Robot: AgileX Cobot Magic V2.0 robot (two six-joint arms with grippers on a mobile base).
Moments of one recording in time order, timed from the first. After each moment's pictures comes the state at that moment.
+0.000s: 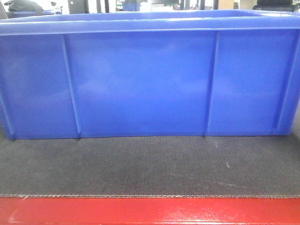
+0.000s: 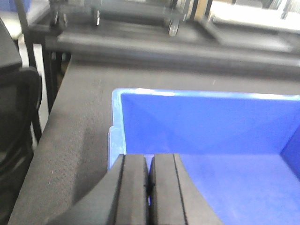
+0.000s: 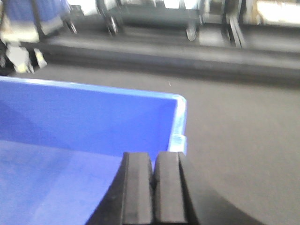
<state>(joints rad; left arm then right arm) -0.14 0.87 -0.85 0.10 0.21 -0.21 0.24 0.94 -0.81 -0.10 0.08 0.11</state>
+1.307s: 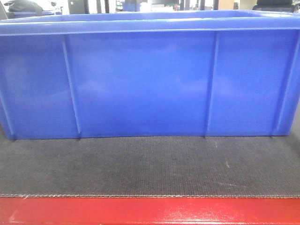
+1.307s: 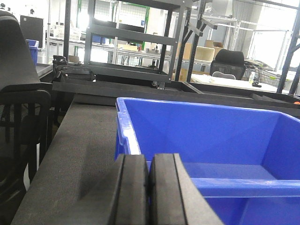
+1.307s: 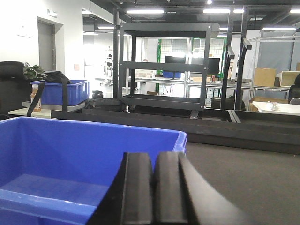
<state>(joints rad) -0.14 0.22 -0.29 0.10 0.05 -0.21 0.24 0.28 -0.28 -0.11 -0.13 0.10</state>
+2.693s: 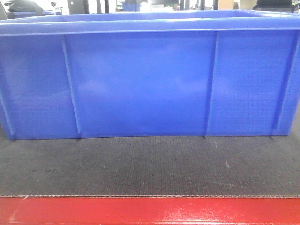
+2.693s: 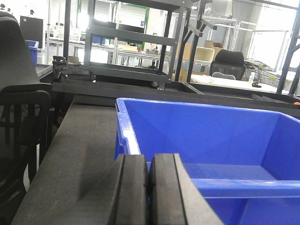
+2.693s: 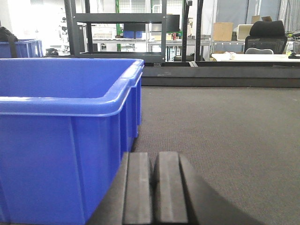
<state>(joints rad) -0.14 0.22 -0.29 0.10 0.05 -0.21 0.09 0.01 0.00 0.06 0.02 -0.02</state>
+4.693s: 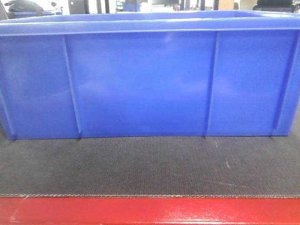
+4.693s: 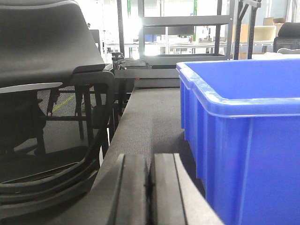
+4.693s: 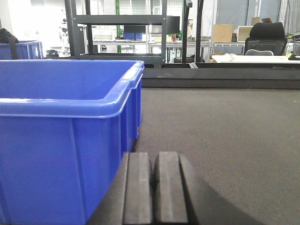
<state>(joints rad) 0.05 0.01 0.00 -0.02 0.00 0.08 0.09 0.01 0.00 0.06 0.01 -0.02</state>
